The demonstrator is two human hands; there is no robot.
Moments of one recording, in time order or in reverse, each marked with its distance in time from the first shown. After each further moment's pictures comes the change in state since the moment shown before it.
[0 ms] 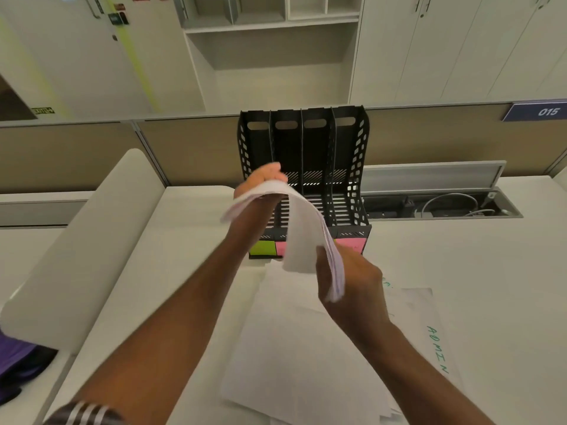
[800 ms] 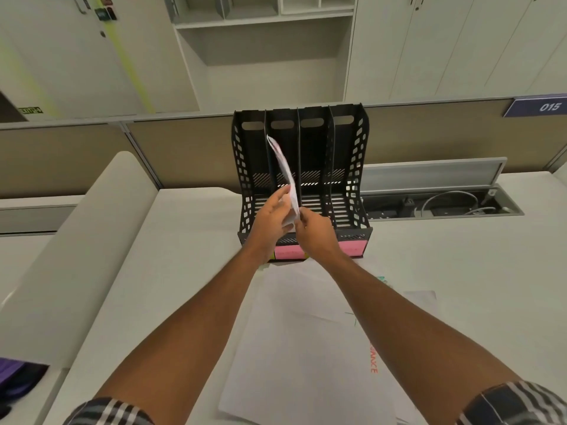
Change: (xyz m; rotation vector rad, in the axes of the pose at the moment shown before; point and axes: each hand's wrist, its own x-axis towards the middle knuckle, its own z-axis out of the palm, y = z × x) left_hand 0.026 -0.059 0.039 -0.295 -0.209 -0.311; right_hand 0.073 0.098 0.135 0.080 -0.503 0.602
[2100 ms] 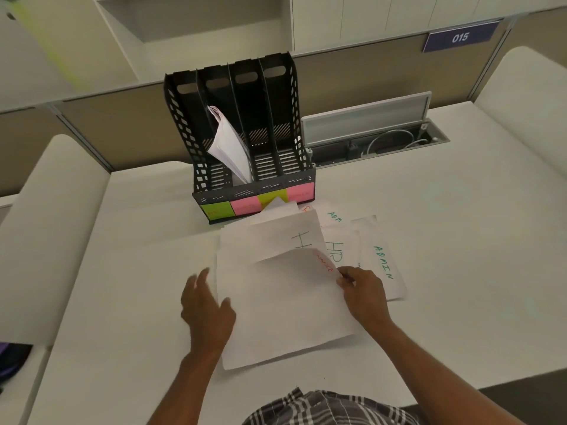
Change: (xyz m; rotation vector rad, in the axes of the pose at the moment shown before) left_hand -0.220 -0.147 -0.024 0.912 0.413 -0.096; right_hand -0.264 0.148 -0.040 0.027 0.171 0.410
